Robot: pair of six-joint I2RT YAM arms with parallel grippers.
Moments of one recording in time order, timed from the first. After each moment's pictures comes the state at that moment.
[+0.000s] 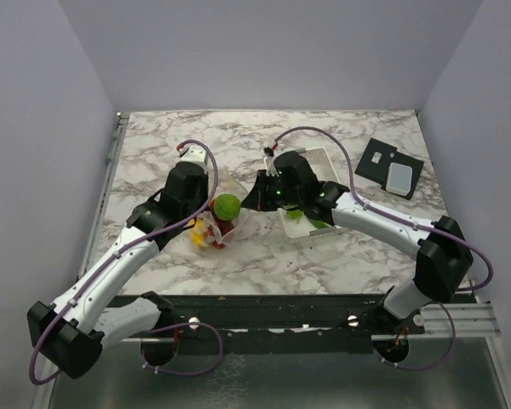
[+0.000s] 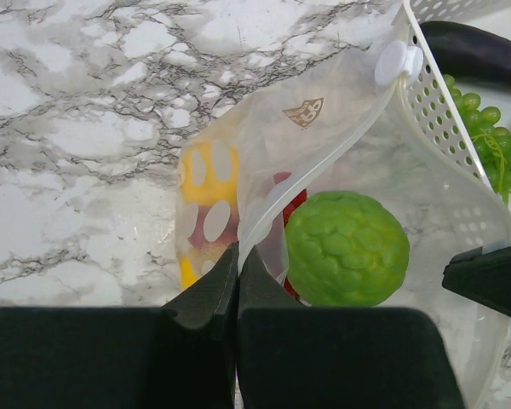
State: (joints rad) left arm -0.56 1.03 0.97 -0.54 -0.33 -0.27; right arm 0.84 1.58 1.19 -0.15 -0.17 0.71
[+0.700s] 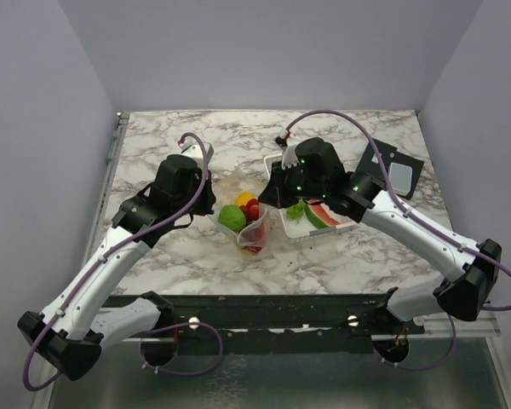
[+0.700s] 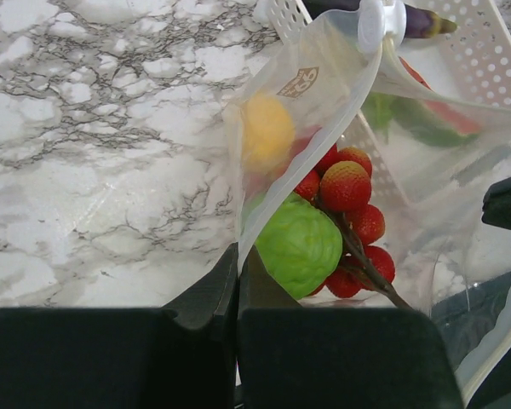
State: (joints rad) left arm -0.56 1.01 1.14 -0.75 -0.08 -0.31; right arm 0.84 1.40 1.36 -0.51 -0.17 0.45
